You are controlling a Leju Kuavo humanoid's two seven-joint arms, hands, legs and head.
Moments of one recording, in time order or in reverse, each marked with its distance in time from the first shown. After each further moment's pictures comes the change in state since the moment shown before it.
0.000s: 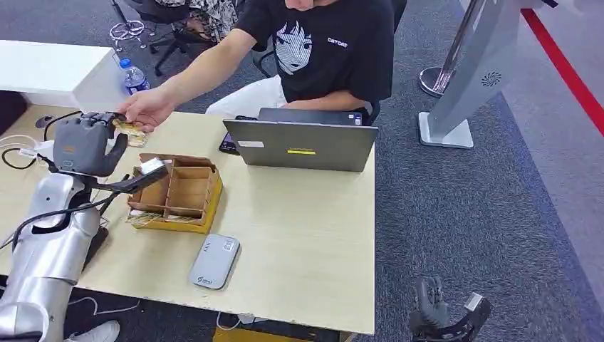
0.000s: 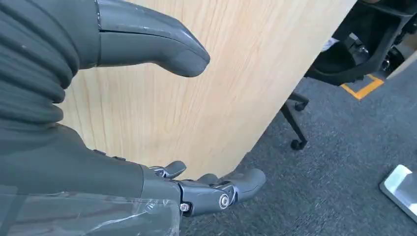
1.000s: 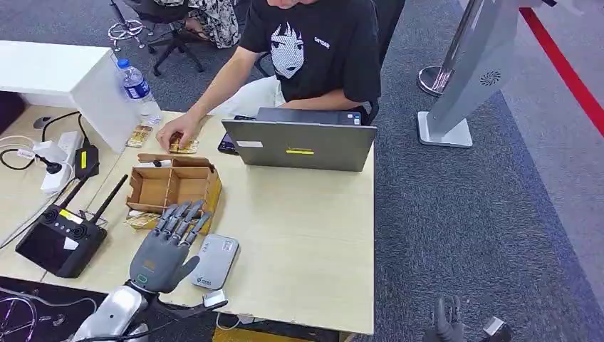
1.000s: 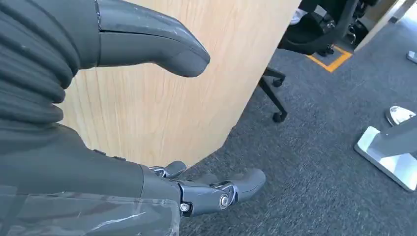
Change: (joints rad) left arm 0.607 -0.153 -0.162 -0.436 -0.244 0.002 0.065; right arm 0.057 -0.028 -0.058 -0.010 -0.066 0.019 -0.042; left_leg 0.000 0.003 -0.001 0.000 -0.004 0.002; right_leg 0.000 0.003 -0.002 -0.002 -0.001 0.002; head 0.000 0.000
